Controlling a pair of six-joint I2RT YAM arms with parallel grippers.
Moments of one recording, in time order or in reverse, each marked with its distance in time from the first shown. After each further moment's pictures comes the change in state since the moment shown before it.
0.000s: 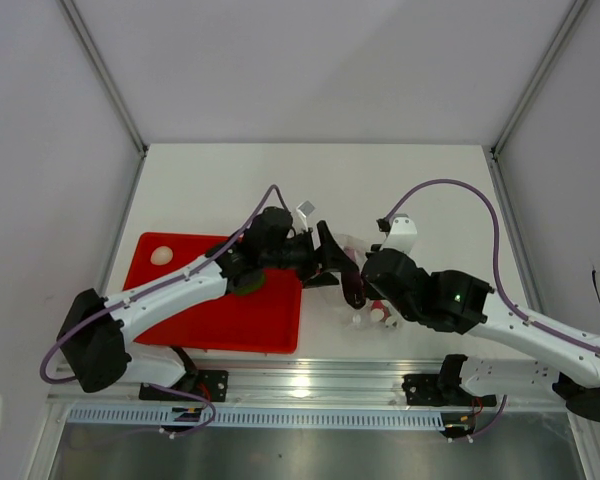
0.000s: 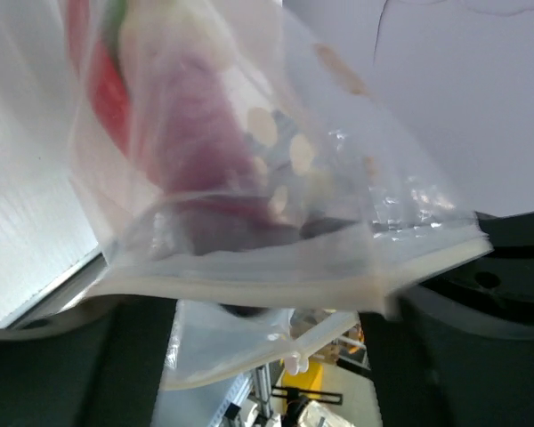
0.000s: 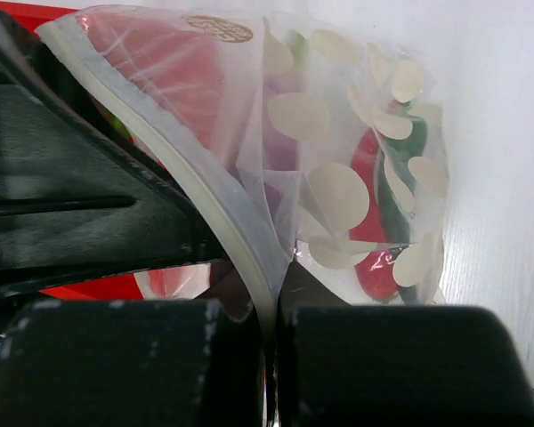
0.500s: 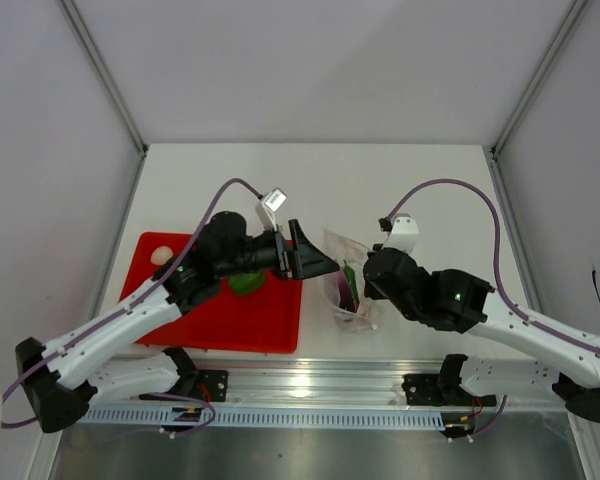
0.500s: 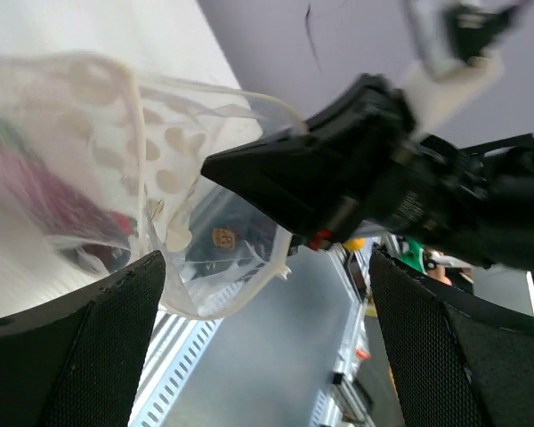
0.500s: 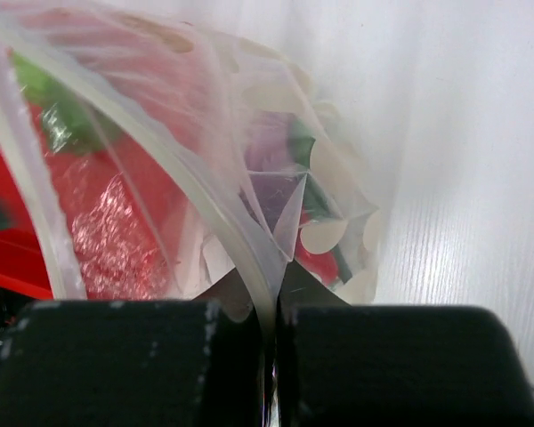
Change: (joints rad) left arm -0.012 -0.280 -0.008 -0.052 -0.058 0.269; right arm -0.011 0.000 0.000 -0.019 0.005 0.000
